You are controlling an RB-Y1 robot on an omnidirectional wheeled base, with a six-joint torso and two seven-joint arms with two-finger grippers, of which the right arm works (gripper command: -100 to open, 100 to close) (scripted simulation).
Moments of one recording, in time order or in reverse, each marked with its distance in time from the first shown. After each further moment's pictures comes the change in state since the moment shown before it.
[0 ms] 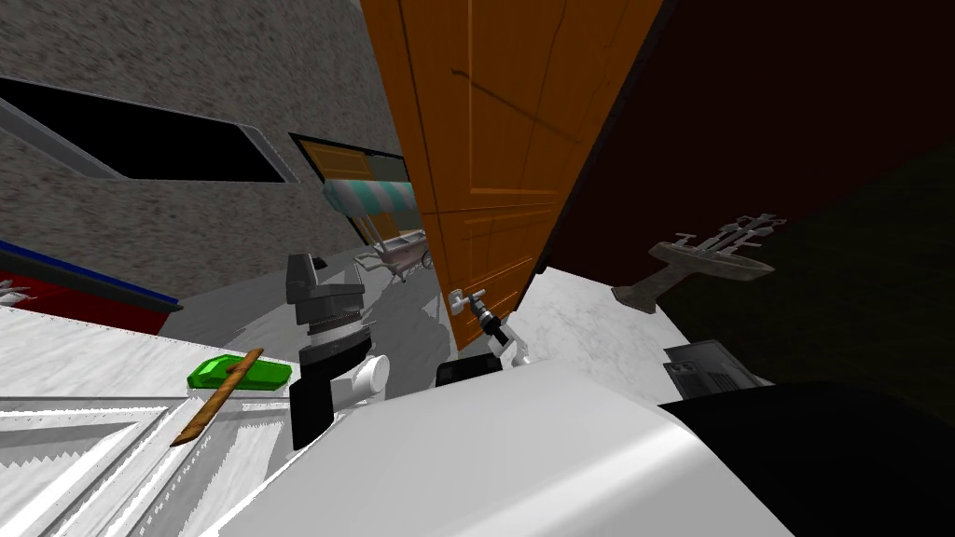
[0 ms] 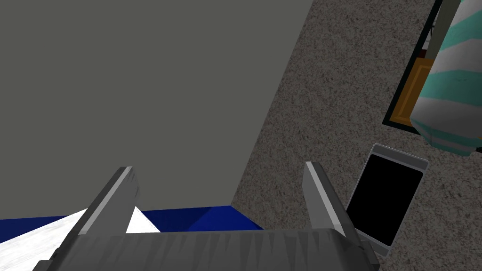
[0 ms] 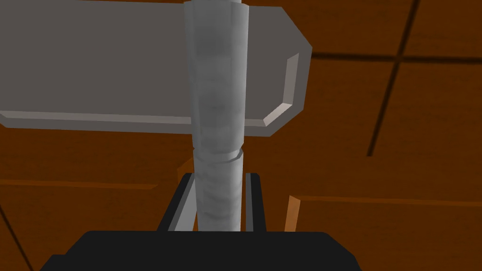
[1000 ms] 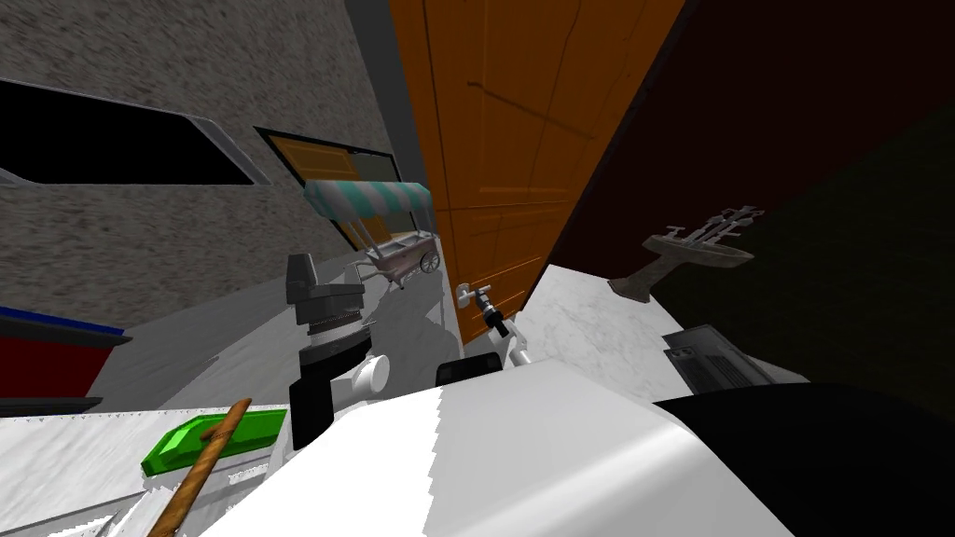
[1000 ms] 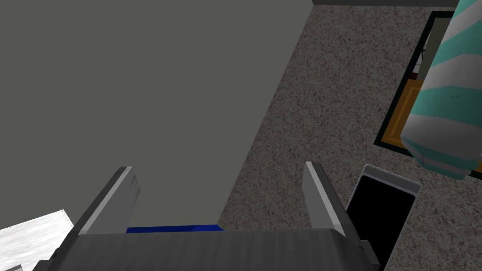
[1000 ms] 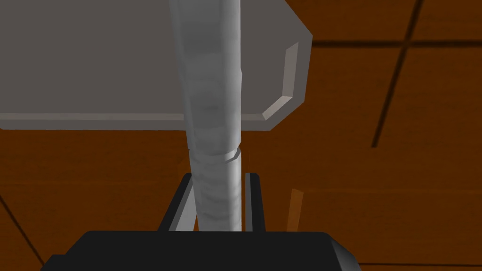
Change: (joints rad) arm -0.043 0.068 -0.134 0.049 -0.036 0.026 0.057
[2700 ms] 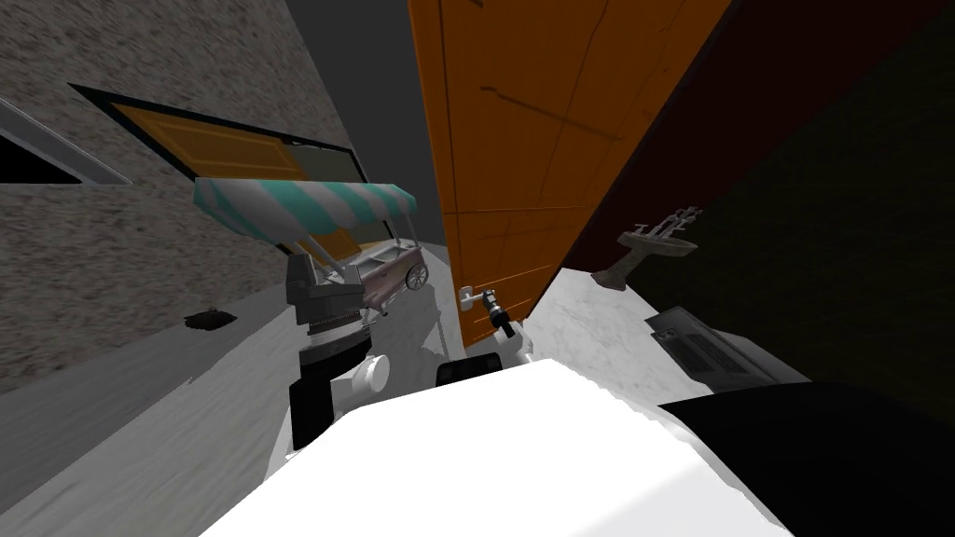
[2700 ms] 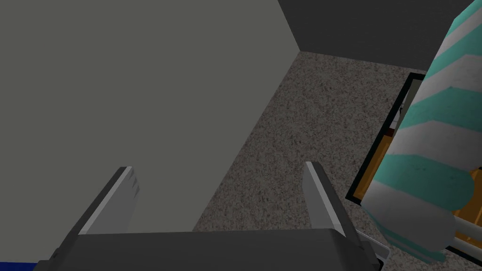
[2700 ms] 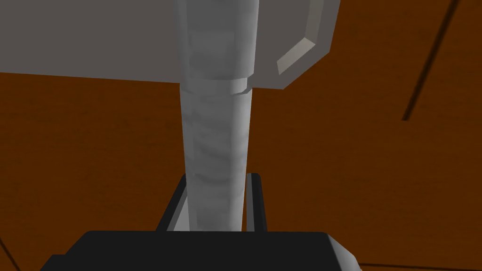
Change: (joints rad) arm 0.045 -0.006 -0.069 -0.030 -0.044 0.012 0.085
